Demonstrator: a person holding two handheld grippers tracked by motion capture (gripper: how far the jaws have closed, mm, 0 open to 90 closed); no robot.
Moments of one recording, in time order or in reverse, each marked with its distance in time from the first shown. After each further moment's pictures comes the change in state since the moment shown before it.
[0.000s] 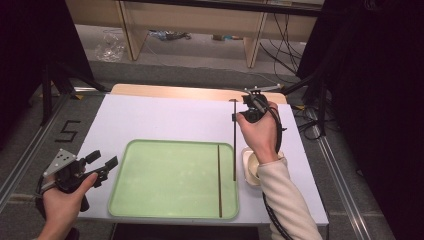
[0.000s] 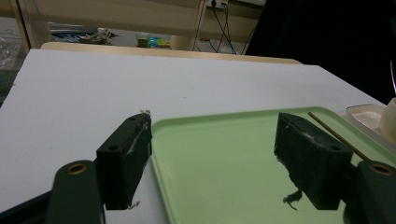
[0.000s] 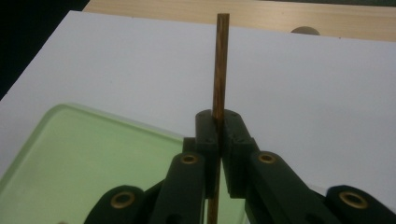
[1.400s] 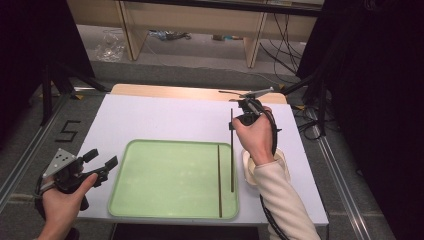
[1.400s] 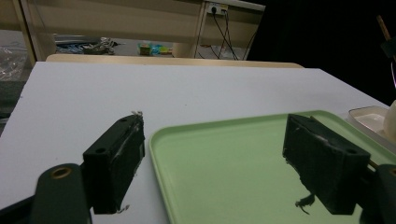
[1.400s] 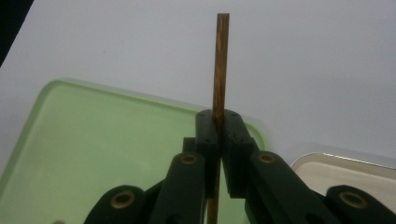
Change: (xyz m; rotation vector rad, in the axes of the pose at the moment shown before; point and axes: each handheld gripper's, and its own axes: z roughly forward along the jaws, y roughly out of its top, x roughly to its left) left arm -0.001 0.002 -0.001 -0.028 0.015 0.043; right arm 0.005 -0.006 0.013 0.156 0.034 0.106
